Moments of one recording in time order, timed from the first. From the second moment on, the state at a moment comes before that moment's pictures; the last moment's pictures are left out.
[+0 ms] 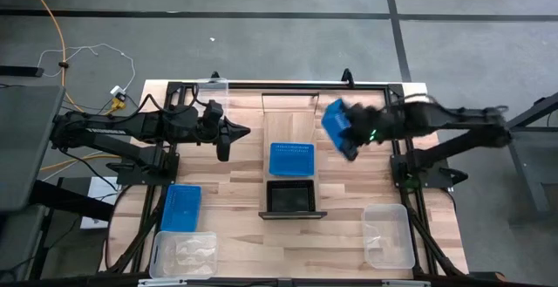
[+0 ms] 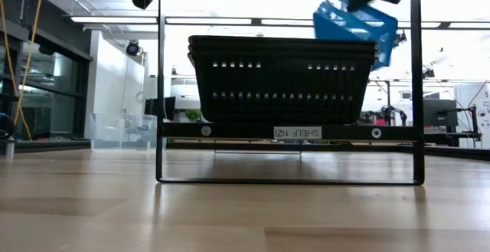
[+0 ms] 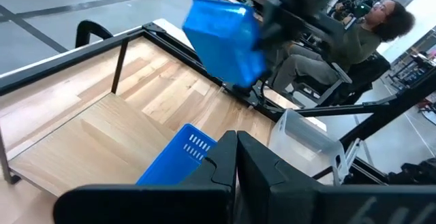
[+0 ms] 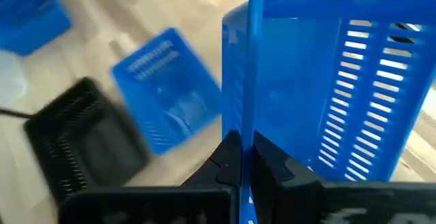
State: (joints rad) left arm 0.10 0.97 0.90 -0.24 -0.21 -0.54; right arm 0.04 1.15 1.27 -1.03 0.28 0.61
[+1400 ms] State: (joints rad) left arm 0.13 0.85 0.90 -0.26 -0.17 -0.48; right arm 0.19 2.08 2.07 -1.38 0.24 0.31
